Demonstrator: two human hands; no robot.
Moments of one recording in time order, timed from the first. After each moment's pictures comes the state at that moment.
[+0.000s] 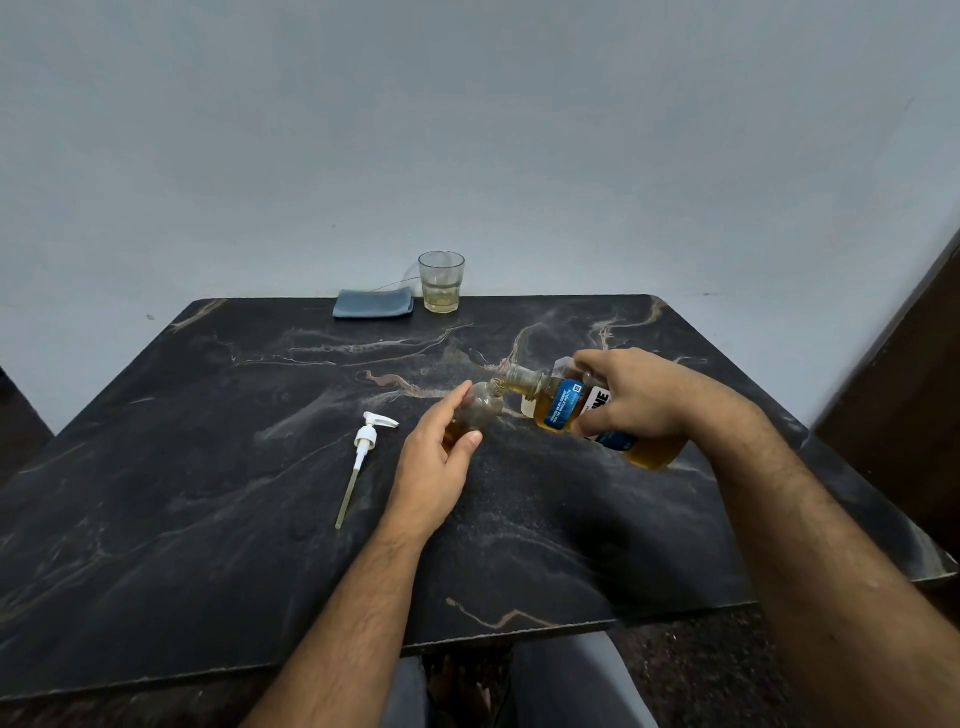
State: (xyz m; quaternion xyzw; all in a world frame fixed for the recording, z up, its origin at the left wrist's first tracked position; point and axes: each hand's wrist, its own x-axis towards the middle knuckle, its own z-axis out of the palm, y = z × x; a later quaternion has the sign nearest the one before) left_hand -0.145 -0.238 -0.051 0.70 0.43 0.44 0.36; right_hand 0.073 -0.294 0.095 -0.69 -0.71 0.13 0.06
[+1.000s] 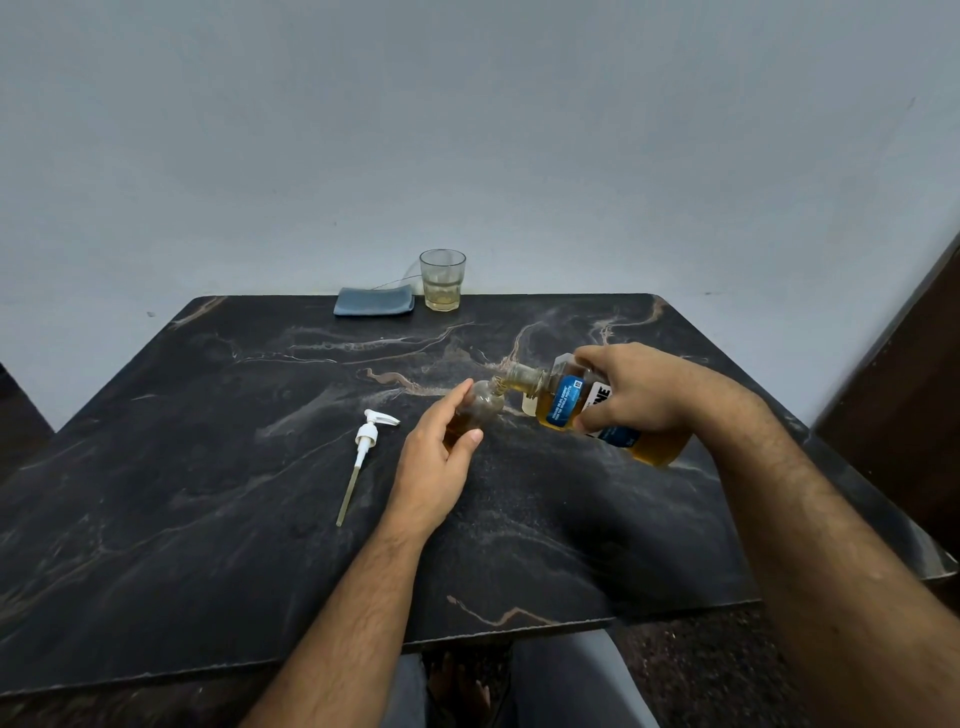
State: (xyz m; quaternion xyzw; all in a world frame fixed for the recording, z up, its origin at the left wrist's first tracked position) left_hand -0.145 -0.237 -0.051 0.70 0.43 0.45 0.37; right_hand 0.068 -0.295 0.103 -0.69 -0.71 0.13 0.04
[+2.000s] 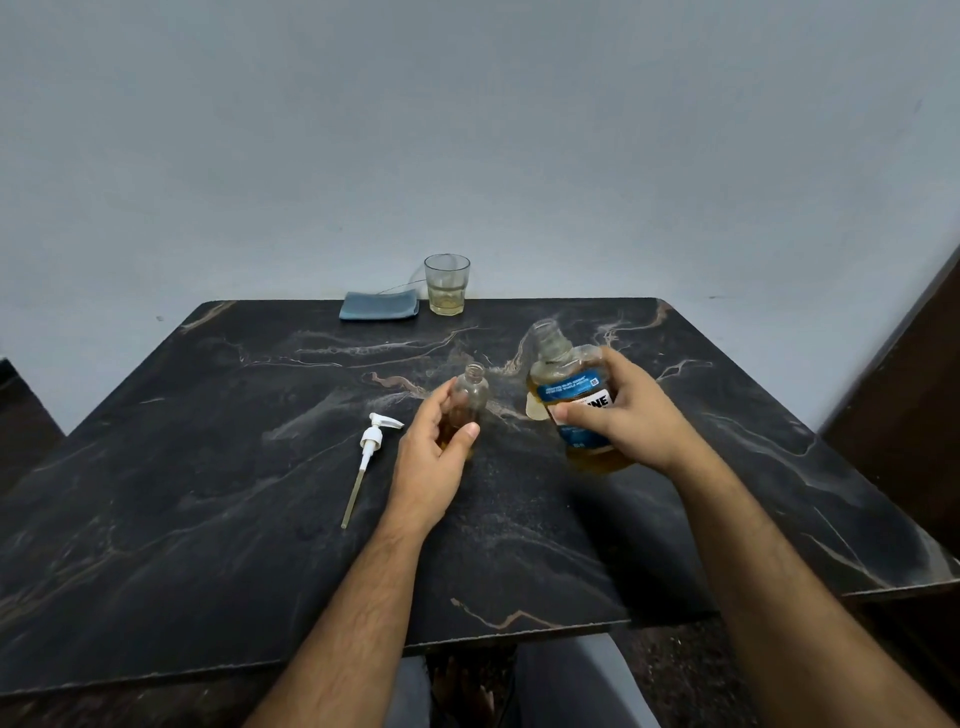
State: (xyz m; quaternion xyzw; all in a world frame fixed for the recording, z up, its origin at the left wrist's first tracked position) left_hand -0.146 -0.239 -0.045 0.62 0.40 0.51 0.45; right_hand 0.077 -0.300 0.041 -0.59 -0.64 0.26 0.42
